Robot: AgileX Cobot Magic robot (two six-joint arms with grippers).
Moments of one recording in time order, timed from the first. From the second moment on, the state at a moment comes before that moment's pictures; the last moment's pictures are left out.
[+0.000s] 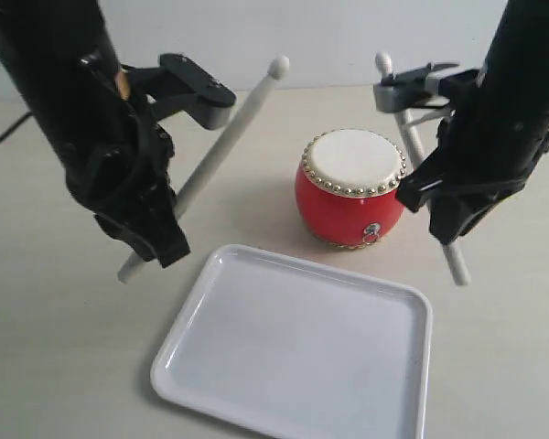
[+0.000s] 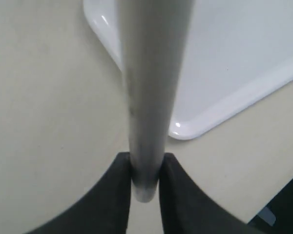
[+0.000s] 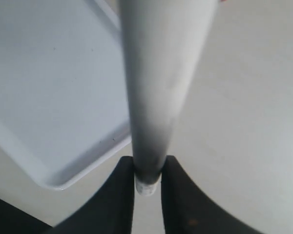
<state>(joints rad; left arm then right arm) -0.74 1.67 -1.32 -0.02 1.23 0.27 0.38 1.62 -1.18 0.13 1.22 -0.21</state>
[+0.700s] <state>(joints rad) -0.74 2.12 -1.61 -0.08 1.22 0.29 0.38 1.32 -1.18 0.12 1.22 -0.18</state>
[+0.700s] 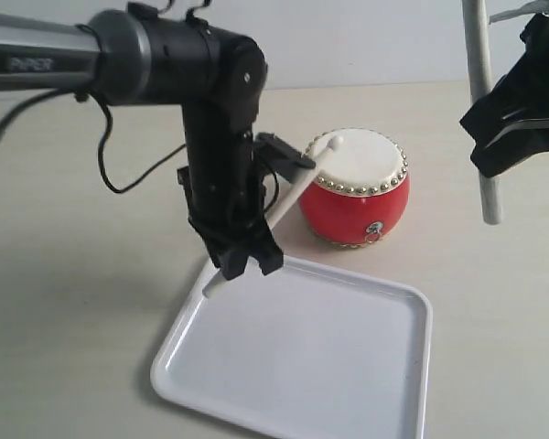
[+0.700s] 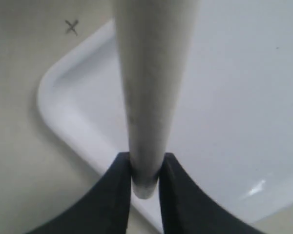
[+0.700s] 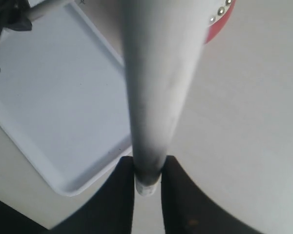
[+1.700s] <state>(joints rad) -0.39 0.89 -0.47 -0.49 0.72 0.28 0.87 1.85 -1.11 -0.17 1.22 -0.18</state>
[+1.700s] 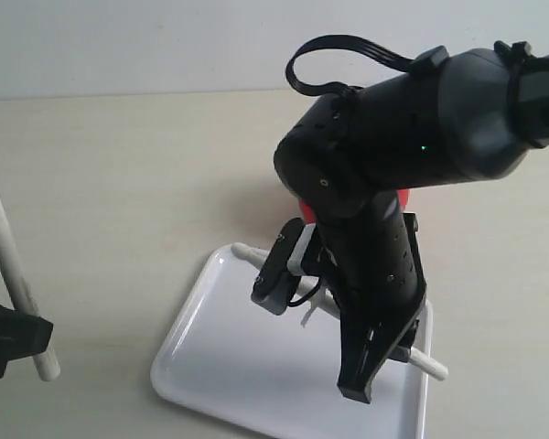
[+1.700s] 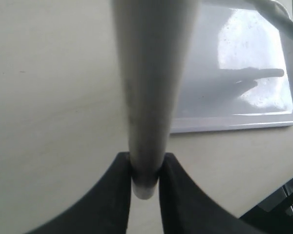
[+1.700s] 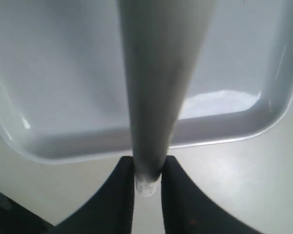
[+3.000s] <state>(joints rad) -0.39 0.89 -0.46 -0.50 0.71 0.29 0.88 2.03 -1.30 -0.33 1.22 -0.24</state>
